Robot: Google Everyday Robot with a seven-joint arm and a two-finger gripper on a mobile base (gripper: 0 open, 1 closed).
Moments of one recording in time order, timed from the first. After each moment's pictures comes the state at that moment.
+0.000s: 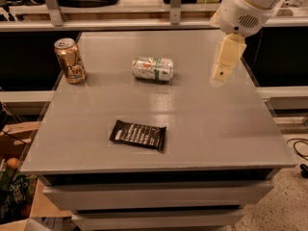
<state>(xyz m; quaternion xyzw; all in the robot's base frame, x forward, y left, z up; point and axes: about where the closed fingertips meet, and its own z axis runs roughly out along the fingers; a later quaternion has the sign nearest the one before) 0.558 -0.143 0.960 -0.65 0.73 0.01 0.19</state>
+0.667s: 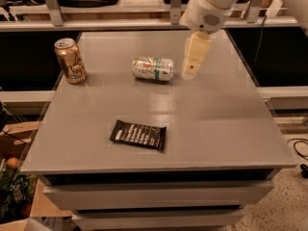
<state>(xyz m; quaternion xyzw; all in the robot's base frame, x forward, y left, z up) 0.604 -0.090 0.944 -0.68 0.70 0.02 0.20</state>
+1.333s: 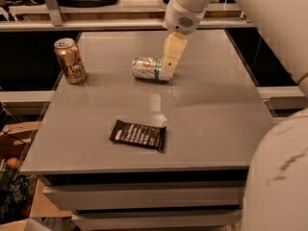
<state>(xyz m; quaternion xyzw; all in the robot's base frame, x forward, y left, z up) 0.648 -0.045 0.919 -0.68 0.70 0.05 0.19</state>
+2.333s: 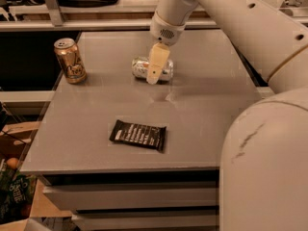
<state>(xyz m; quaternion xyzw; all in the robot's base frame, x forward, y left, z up) 0.665 -0.007 0.875 -0.67 0.72 0.07 0.17</state>
